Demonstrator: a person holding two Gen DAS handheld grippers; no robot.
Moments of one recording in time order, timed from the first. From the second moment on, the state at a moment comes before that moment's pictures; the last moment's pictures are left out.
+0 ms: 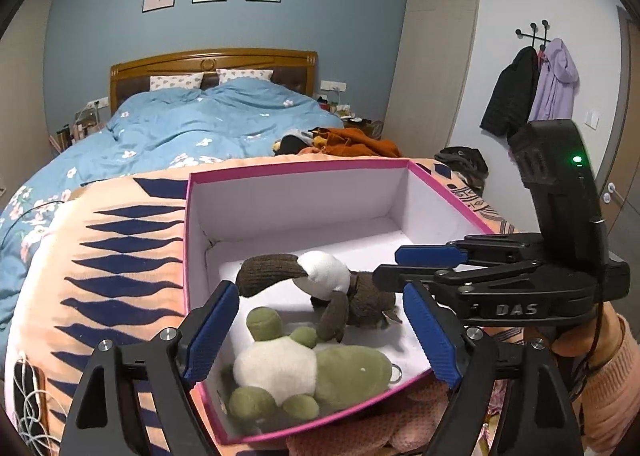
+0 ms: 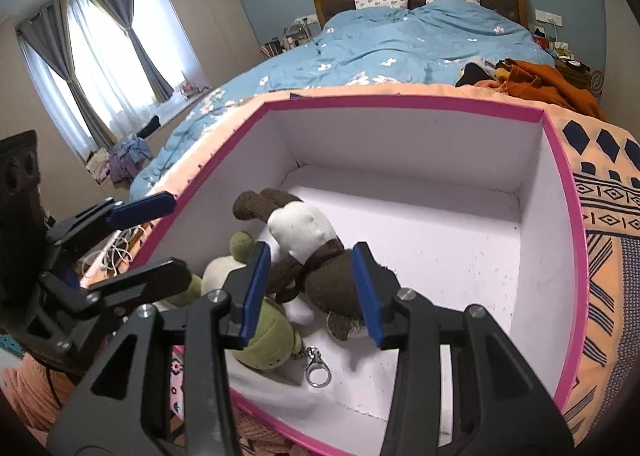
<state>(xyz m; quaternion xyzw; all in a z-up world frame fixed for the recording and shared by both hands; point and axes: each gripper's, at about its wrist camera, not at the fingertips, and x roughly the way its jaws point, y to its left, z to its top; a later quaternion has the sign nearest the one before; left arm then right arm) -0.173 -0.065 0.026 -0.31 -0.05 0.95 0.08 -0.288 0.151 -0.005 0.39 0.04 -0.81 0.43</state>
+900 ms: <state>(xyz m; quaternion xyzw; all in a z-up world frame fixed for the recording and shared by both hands) -0.087 -0.031 0.005 -0.27 -0.05 0.95 0.10 -0.194 0.246 0.005 0.32 0.01 -0.83 0.45</state>
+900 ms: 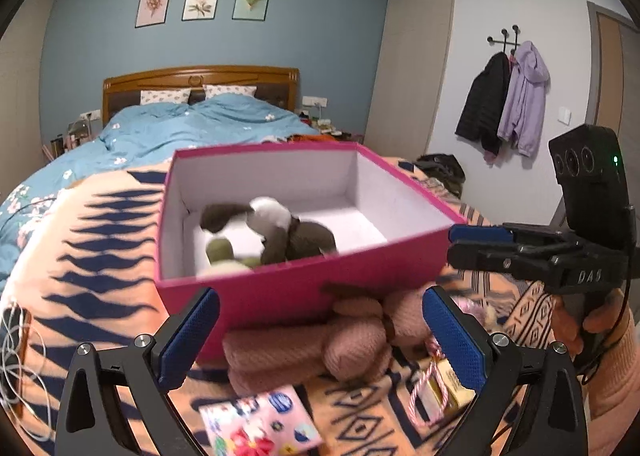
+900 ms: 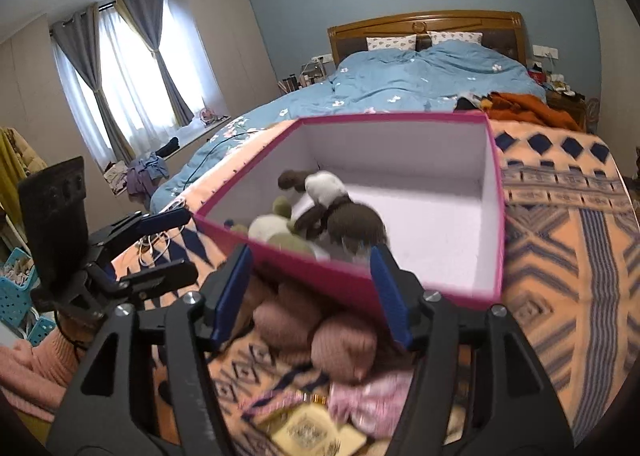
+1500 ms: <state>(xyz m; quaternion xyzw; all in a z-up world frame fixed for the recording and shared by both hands) -0.091 -0.014 -0.041 -0.34 -0.06 0.93 0.09 -0.189 0.238 -0.066 0.39 0.04 -0.83 0.40</state>
